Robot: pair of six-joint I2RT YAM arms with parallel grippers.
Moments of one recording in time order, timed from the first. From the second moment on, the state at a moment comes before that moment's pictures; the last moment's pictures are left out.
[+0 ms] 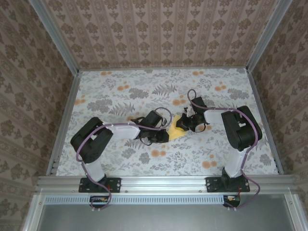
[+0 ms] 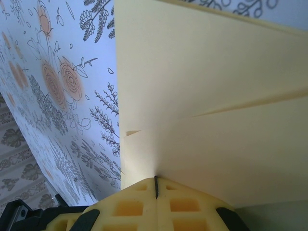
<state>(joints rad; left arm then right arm) -0.87 1.77 0.90 -0.15 0.39 -0.70 0.28 1.86 0.91 -0.22 -0.65 0.68</state>
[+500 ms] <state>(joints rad) -0.86 1.77 0.90 -0.16 0.37 -0.70 0.28 1.87 0.92 -0.22 -0.66 0.68</state>
